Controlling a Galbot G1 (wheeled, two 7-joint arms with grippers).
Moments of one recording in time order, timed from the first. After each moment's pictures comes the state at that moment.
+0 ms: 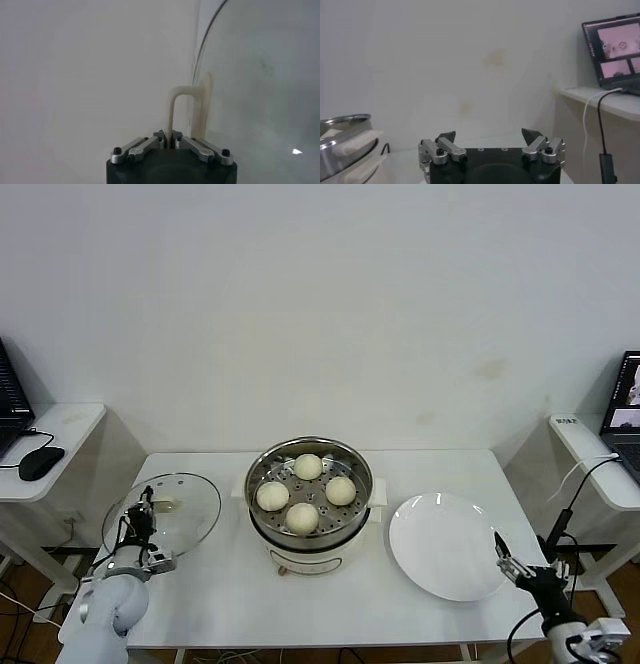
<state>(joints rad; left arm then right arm) 1.12 -1.13 -0.56 -1.50 1.10 0.17 -0.03 -1.64 1.28 0.89 1.98 0.59 -0.04 -0.19</state>
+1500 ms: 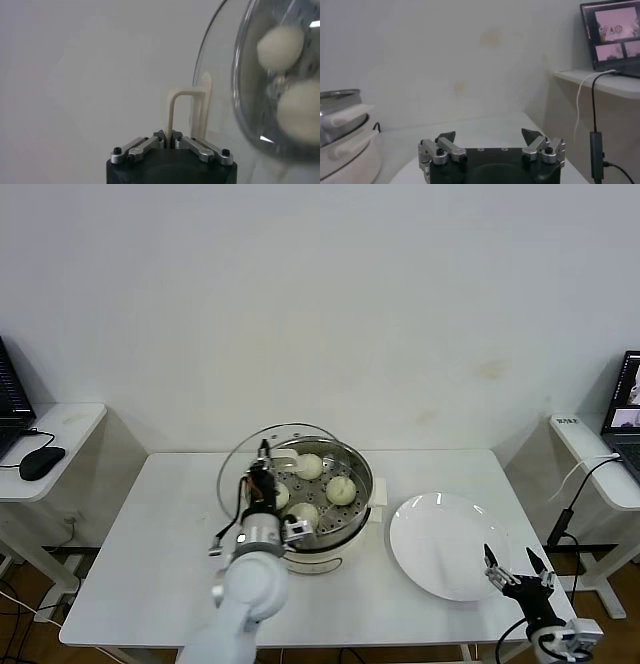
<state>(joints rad) 1.00 -1.43 -0.07 -1.92 1.40 0.58 0.25 -1.59 1.38 0.88 1.91 0.41 -0.09 -0.19</state>
